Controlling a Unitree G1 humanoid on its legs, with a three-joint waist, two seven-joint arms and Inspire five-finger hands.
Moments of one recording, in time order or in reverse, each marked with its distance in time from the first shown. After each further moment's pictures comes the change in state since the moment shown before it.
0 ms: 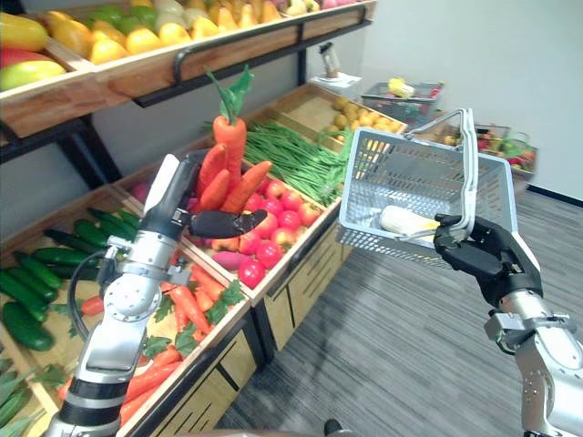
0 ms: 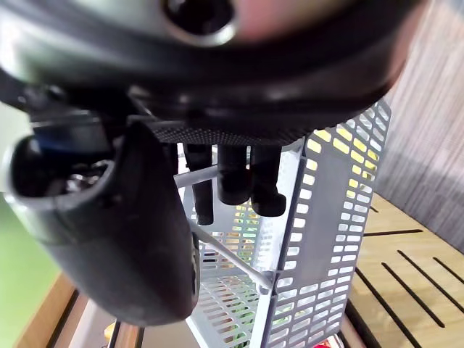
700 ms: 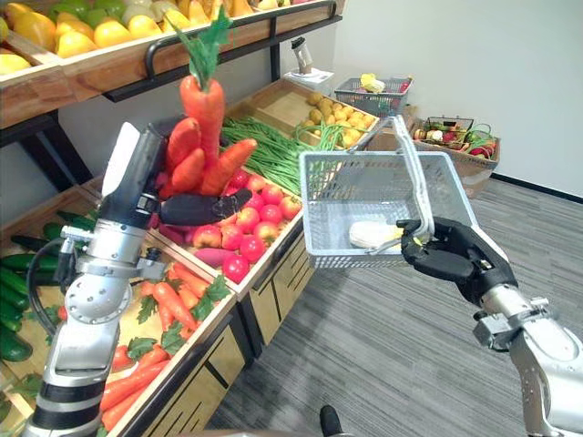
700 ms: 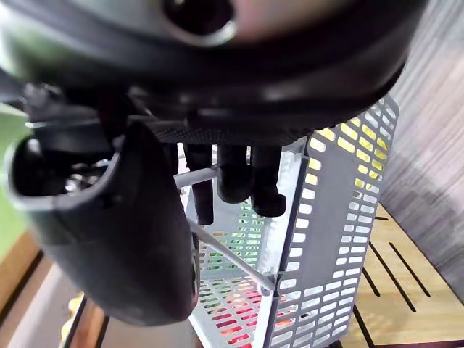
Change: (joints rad) left arm -0.004 0.090 0.116 -0.126 -0.028 -0.088 0.003; right arm -0.003 -0.146 0.125 -0.072 -0.046 0.006 0.167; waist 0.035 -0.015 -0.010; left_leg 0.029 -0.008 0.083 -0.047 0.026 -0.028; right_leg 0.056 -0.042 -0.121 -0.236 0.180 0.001
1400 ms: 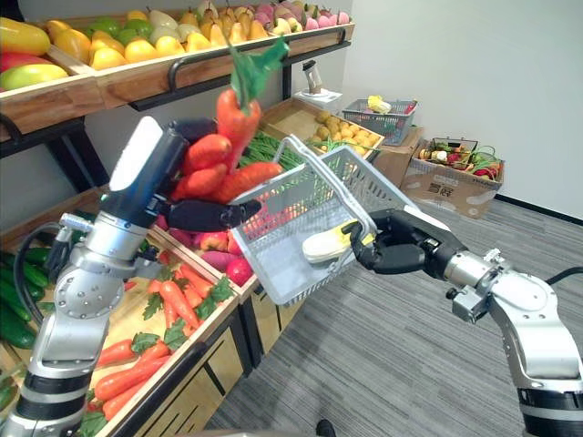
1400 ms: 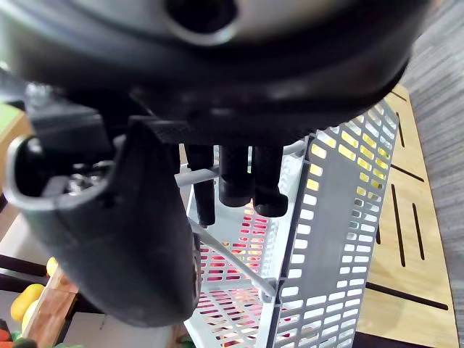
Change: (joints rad) left arm -0.034 0.098 -0.014 0.011 0.069 -0.105 -0.135; right arm -0.157 -0.094 0.189 0.011 -0.085 -0.006 0.223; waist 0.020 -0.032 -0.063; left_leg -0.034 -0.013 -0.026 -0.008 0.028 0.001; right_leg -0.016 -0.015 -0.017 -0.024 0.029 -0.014
